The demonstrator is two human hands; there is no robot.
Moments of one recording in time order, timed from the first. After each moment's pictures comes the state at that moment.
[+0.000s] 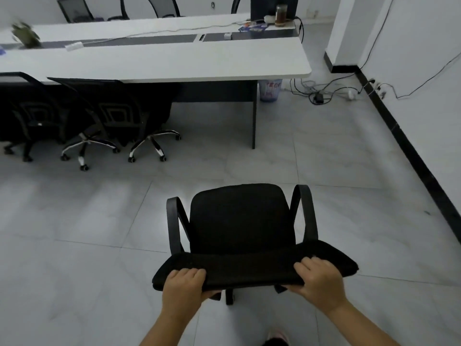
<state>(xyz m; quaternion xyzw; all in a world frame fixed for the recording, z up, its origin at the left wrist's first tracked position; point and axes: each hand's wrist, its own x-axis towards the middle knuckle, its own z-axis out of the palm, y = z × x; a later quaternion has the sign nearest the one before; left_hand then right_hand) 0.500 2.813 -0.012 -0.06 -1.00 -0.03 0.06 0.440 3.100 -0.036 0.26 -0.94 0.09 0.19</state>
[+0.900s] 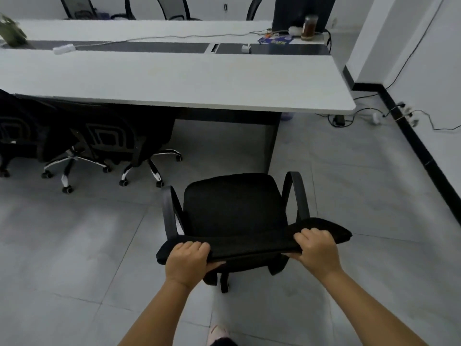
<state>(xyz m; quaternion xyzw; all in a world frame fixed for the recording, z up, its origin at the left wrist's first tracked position) 0.136 2.697 -0.015 -0.09 -0.98 -0.02 0.18 0.059 2.978 -0.034 0.27 -0.93 0.09 0.24</state>
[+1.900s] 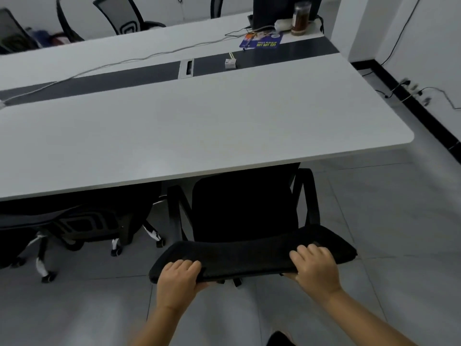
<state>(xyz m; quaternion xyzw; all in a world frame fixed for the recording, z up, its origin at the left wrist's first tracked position) -0.221 2.508 -0.019 -0.17 -0.98 0.03 0.11 -0.237 2.804 -0.046 0.20 -0.95 0.02 0.22</state>
